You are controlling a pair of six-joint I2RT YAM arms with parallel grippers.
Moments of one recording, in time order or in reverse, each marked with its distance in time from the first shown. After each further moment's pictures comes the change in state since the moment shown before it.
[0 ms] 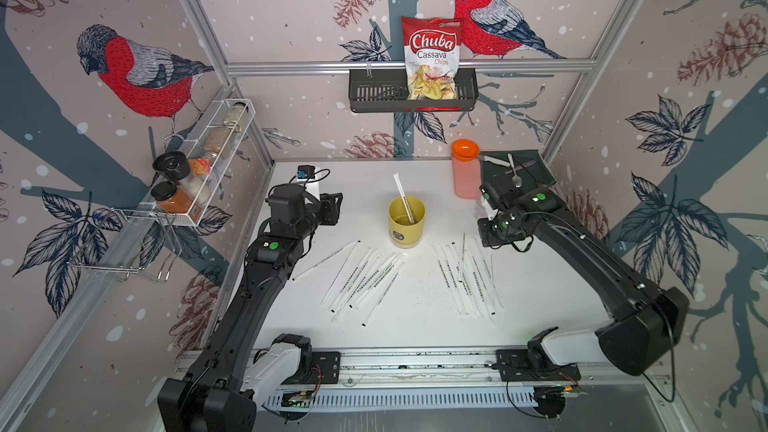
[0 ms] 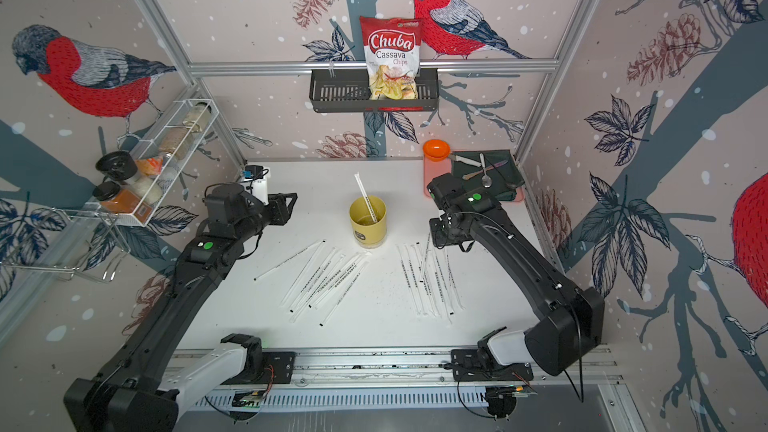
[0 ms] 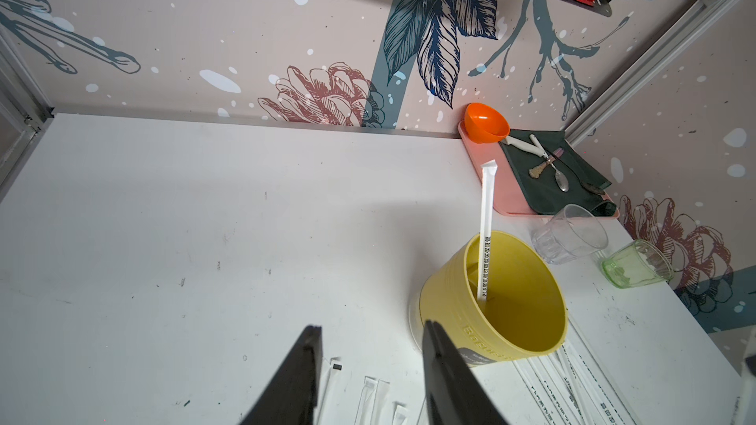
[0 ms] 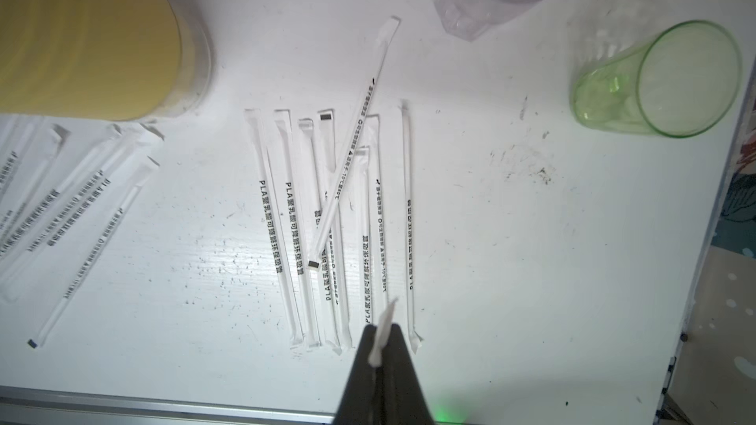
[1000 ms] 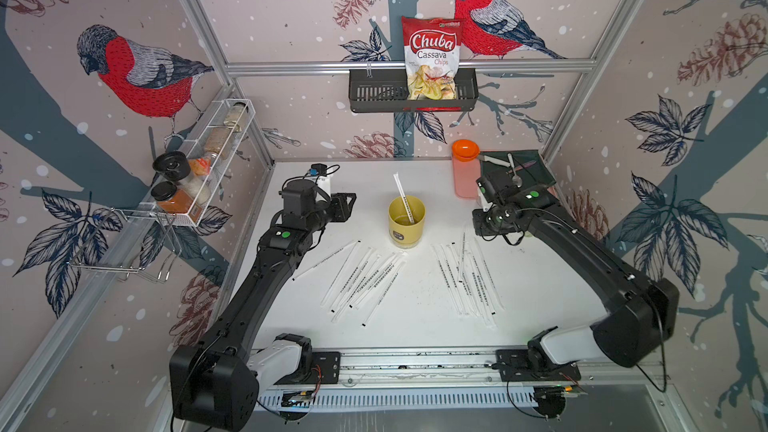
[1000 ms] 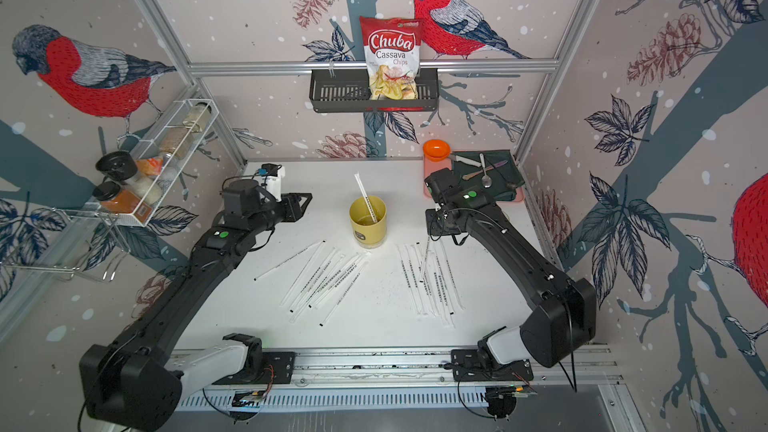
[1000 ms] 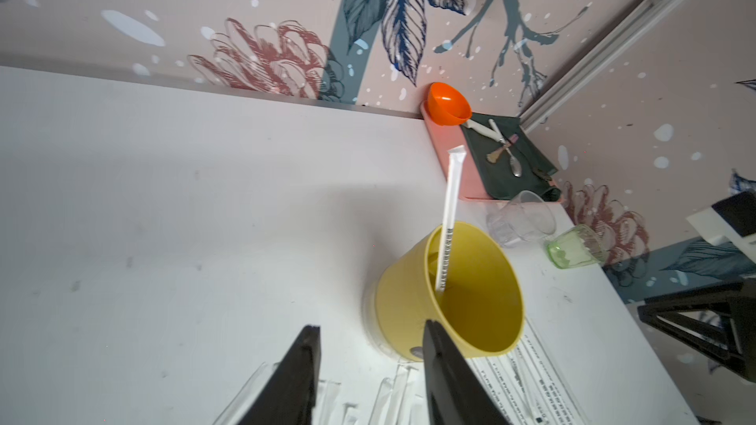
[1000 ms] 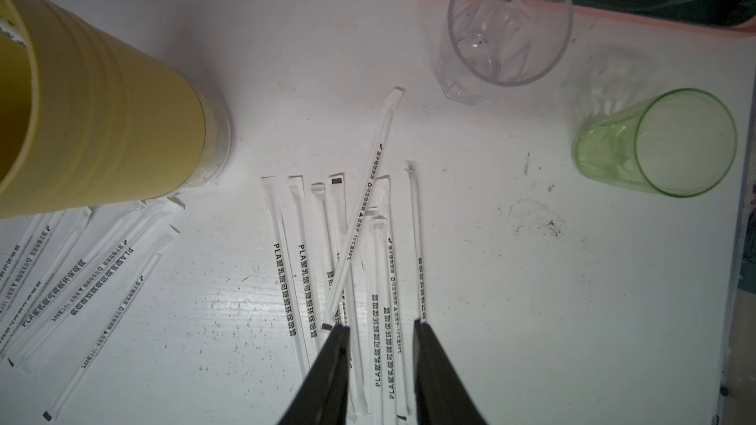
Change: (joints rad) left arm -0.071 0.154 0.012 0.102 0.129 -0.102; right arm -0.036 -0.026 -0.010 0.185 0.023 0.018
